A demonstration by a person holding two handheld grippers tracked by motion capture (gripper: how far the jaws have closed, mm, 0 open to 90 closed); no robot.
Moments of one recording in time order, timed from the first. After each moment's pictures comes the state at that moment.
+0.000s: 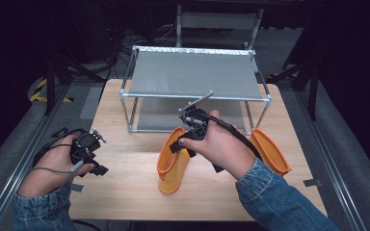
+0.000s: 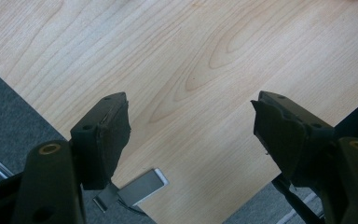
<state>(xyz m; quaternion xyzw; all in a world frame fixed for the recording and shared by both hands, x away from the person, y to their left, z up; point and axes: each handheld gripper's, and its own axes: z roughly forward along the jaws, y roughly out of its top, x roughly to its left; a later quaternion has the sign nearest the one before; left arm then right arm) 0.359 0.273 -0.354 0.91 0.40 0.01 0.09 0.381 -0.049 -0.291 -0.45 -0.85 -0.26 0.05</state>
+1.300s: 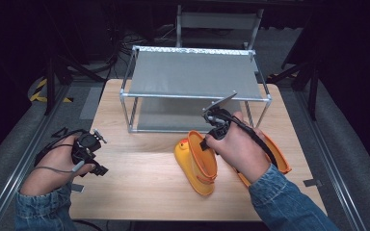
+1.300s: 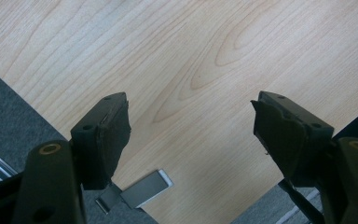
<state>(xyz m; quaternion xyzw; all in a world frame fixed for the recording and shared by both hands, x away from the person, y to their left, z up) 0.363 0.272 -0.362 0.91 0.40 0.00 0.08 0.383 -0.103 -0.289 -0.53 -0.83 -0.20 0.03</state>
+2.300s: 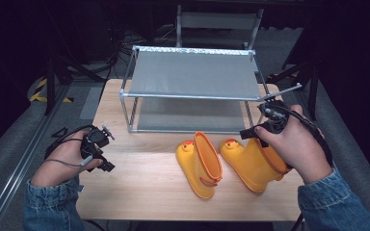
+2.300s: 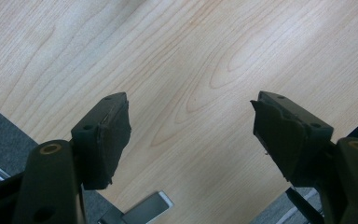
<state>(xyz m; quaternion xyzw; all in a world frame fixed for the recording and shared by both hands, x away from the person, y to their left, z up) 0.379 0.257 -0.364 0.92 0.38 0.00 0.08 0.374 -0.214 -0.255 -0.53 -0.80 -0.26 -0.06</state>
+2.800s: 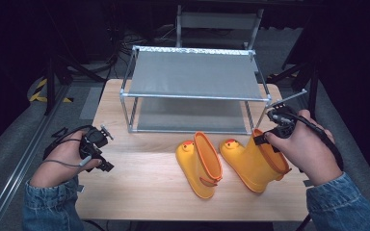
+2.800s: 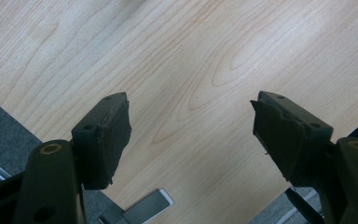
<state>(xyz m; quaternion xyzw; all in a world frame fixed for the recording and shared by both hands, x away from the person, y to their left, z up) 0.378 0.262 -0.363 0.92 0.39 0.00 0.08 0.375 -0.238 -0.273 -0.55 -0.81 -0.19 -0.08</state>
